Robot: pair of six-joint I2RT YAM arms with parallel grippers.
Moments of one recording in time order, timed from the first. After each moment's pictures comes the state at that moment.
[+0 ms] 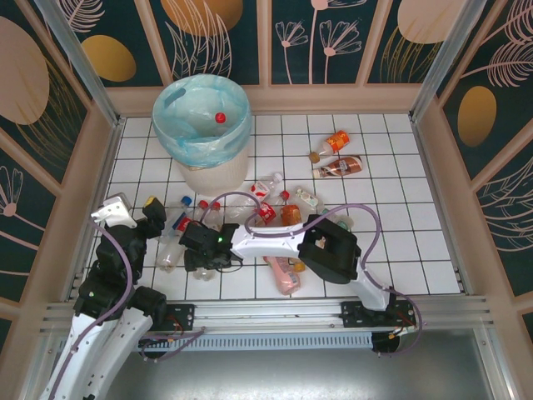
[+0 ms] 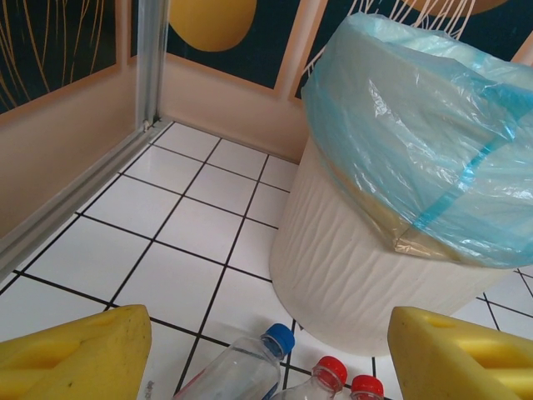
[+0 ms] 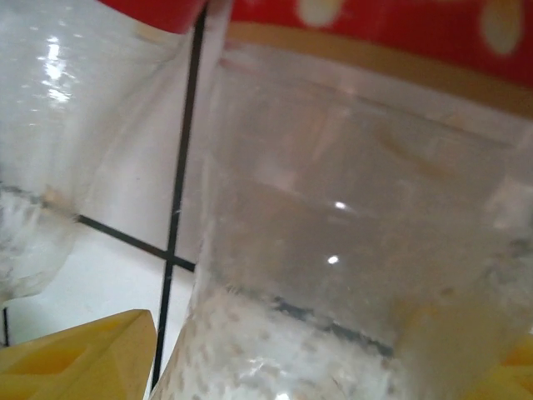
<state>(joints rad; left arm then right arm) -0.37 0.30 0.59 -0.53 -0.48 -0.43 1.31 2.18 1.62 -0.55 -0.01 1.06</state>
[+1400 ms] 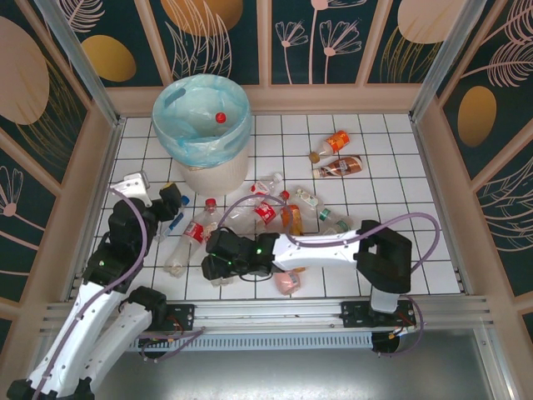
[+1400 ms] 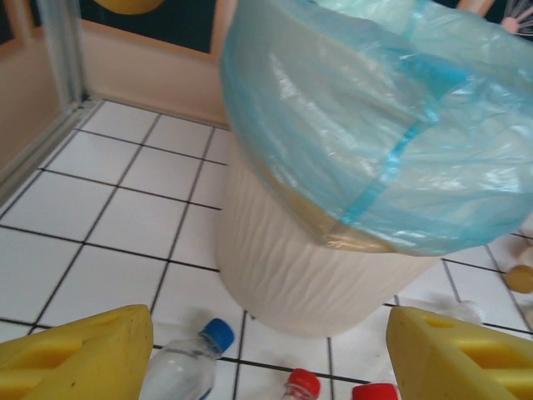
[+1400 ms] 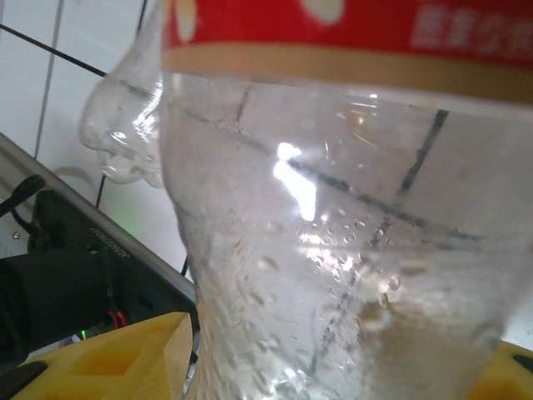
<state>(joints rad) -0.37 0.59 0.70 -0.43 -0.31 -0.40 1.36 1.76 1.19 -0.32 0.00 0.96</state>
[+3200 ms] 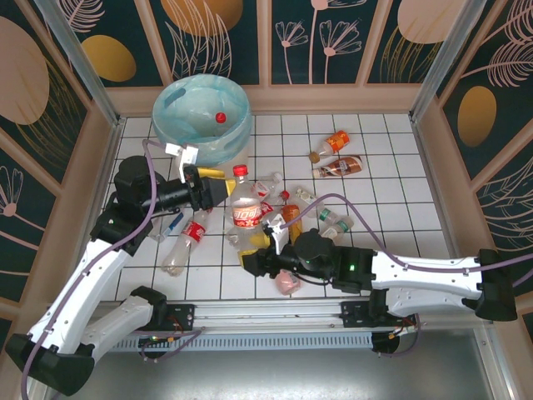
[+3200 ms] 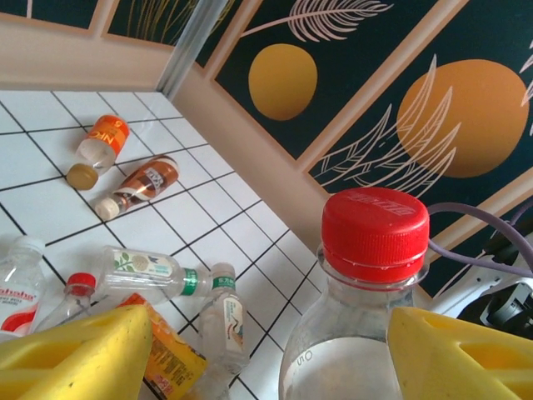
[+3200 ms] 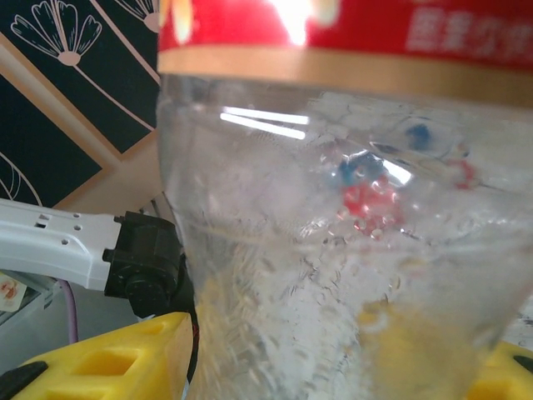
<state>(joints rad) -0.40 0.90 0.96 -0.25 0.74 -0.53 1.37 1.02 0.69 0.06 0.13 0.49</state>
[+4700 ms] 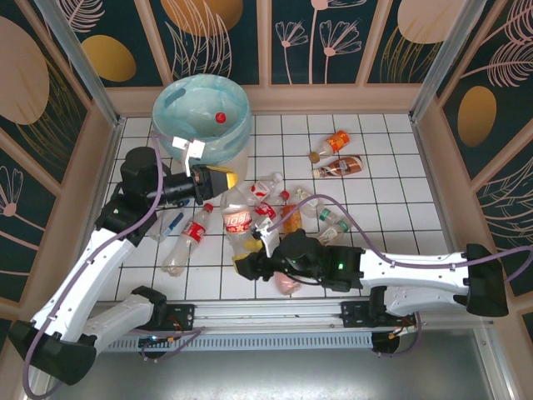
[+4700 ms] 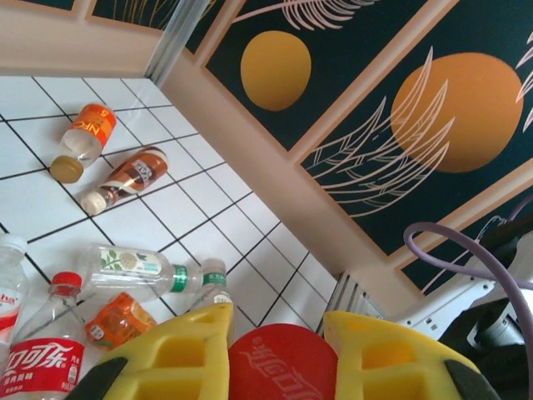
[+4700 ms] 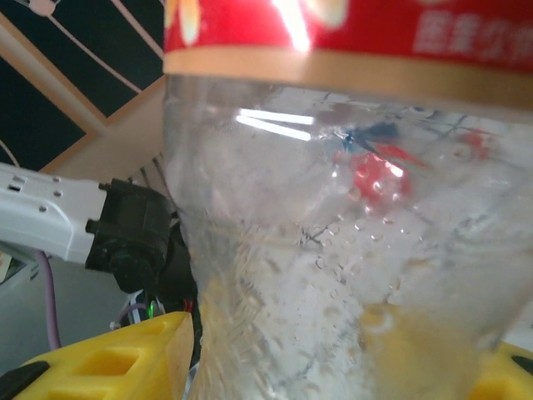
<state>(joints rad) -0.41 0.99 1.04 -0.27 0.76 -0.53 1.38 1.11 0.75 0.02 0.11 0.49</state>
